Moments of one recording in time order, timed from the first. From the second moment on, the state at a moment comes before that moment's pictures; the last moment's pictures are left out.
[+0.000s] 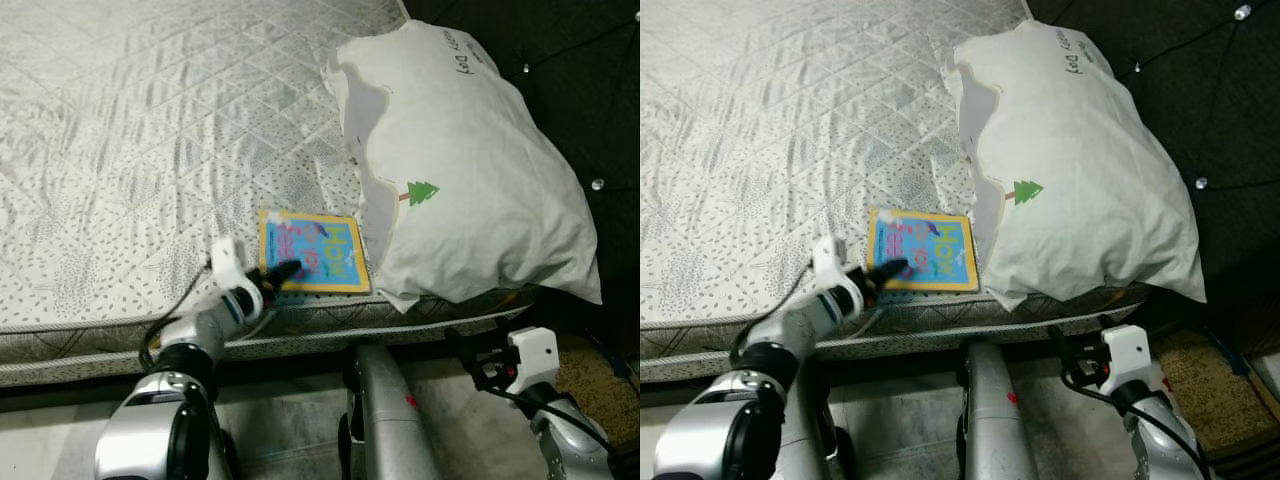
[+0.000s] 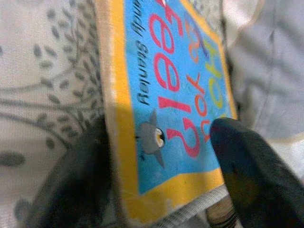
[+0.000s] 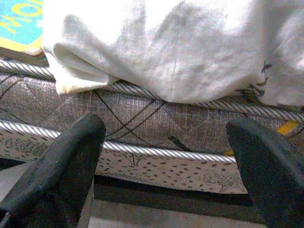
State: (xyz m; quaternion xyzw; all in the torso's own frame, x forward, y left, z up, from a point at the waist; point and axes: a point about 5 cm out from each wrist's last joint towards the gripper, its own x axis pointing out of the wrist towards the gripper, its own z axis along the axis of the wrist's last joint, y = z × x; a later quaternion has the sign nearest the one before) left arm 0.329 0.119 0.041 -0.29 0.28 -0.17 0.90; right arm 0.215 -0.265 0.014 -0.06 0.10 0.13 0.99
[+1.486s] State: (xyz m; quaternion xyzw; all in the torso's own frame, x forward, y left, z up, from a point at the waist) left arm 0.249 0.178 0.097 -0.04 0.05 0.02 1.00; right arm 0.253 -0.183 0.109 -0.04 -0.02 0.14 0.99
